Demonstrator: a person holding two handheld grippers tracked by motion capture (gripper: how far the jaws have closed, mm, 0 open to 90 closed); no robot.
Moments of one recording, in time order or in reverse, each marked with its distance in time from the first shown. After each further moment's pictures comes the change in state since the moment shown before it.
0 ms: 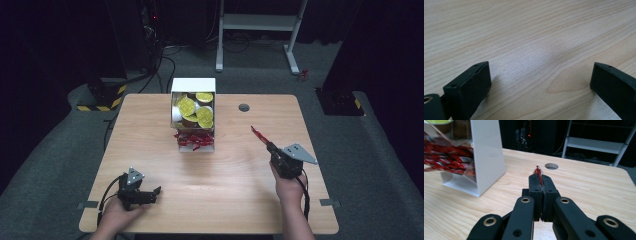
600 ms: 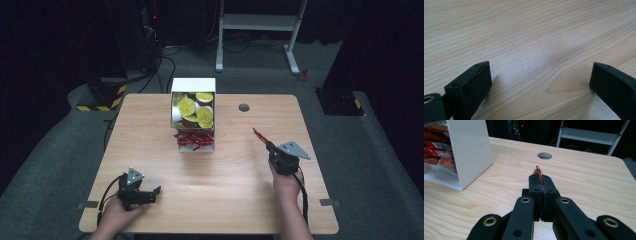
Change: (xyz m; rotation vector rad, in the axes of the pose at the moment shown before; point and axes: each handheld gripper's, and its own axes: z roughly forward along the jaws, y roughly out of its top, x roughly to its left) left arm 0.000 0.000 0.000 -0.001 0.000 -0.003; right arm -0.007 -0.012 0.024 0.064 -0.052 0.004
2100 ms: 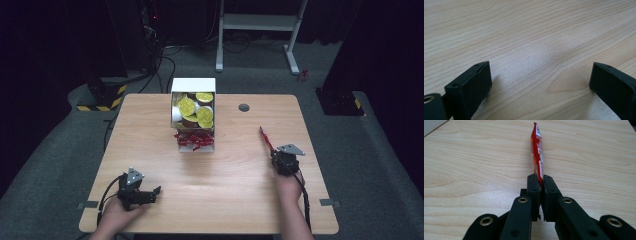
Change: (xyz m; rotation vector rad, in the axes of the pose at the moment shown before) left arm 0.000 0.000 0.000 -0.001 0.000 -0.001; right arm -0.024 -0.038 0.035 0.237 -0.099 0.037
